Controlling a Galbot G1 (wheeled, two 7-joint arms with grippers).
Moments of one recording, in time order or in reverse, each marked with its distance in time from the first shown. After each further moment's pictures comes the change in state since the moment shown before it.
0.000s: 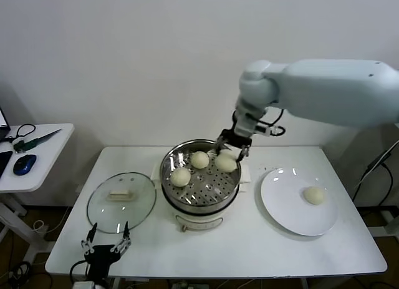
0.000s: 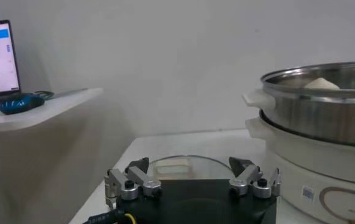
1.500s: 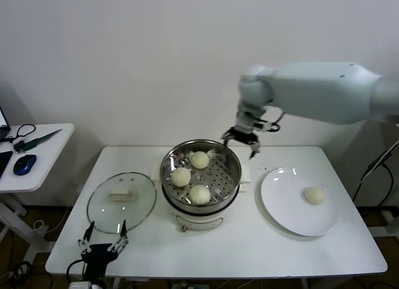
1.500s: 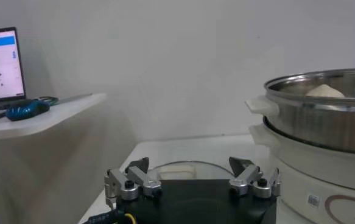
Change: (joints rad) left arm 0.004 0.009 -0.012 -0.005 -0.010 -0.015 -0.001; right arm 0.052 -0.119 -0.173 -0.204 0.197 -0.168 -0.089
